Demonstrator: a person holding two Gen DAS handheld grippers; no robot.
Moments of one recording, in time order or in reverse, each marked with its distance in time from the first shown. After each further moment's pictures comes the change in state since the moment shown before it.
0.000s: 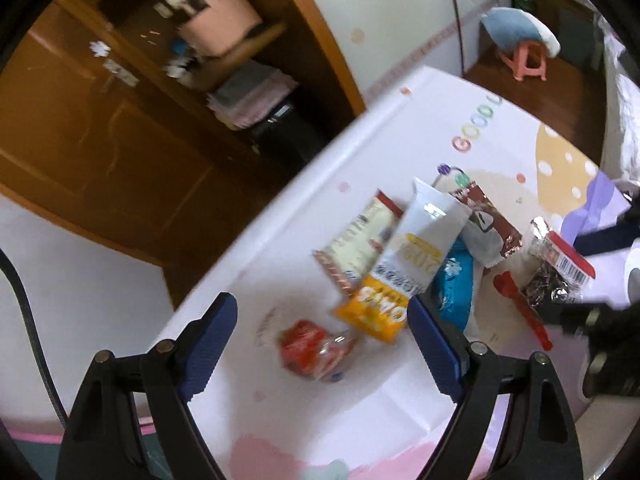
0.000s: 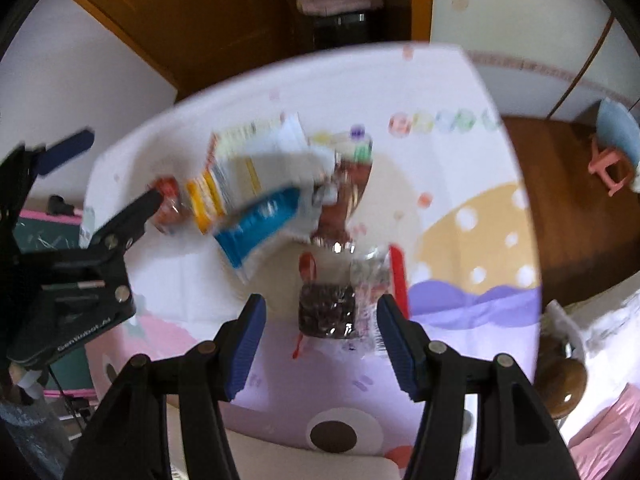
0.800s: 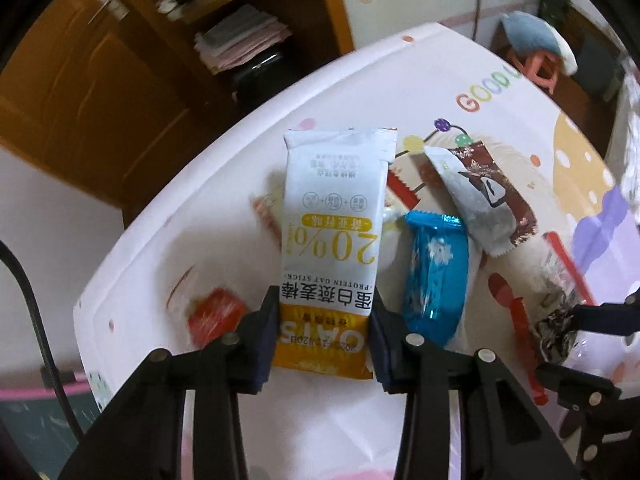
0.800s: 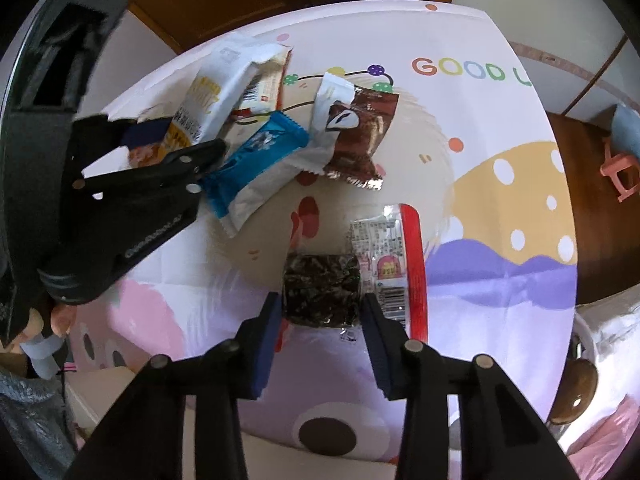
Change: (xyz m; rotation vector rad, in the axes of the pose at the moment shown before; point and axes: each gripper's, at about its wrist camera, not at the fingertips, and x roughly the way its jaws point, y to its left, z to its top) left arm 0.056 -0.010 -0.025 -0.185 0.133 -0.123; right arm 0.031 0.010 -0.043 -0.054 0.045 0.022
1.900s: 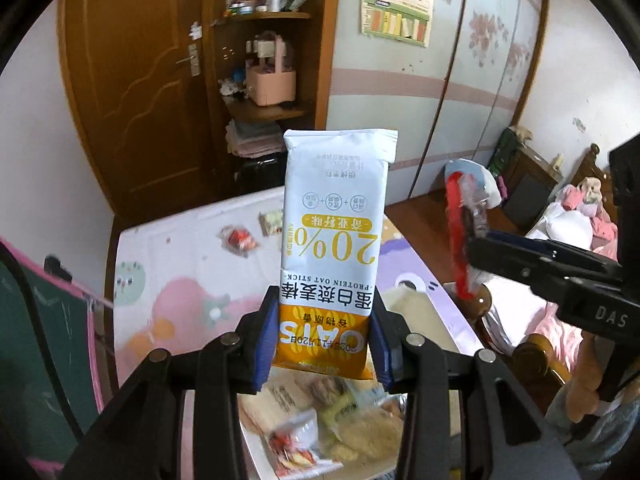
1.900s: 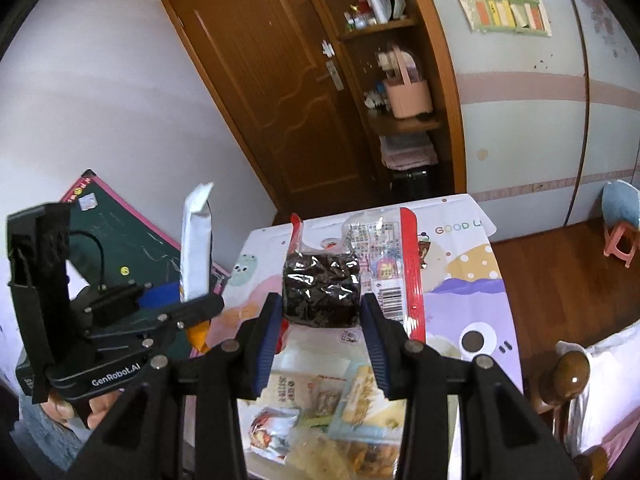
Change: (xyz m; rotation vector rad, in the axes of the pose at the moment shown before) left arm -0.365 -0.018 -0.258 -0.266 -0.442 -0.217; right arm -0.284 0.070 -0.216 -0.101 -0.662 0.189
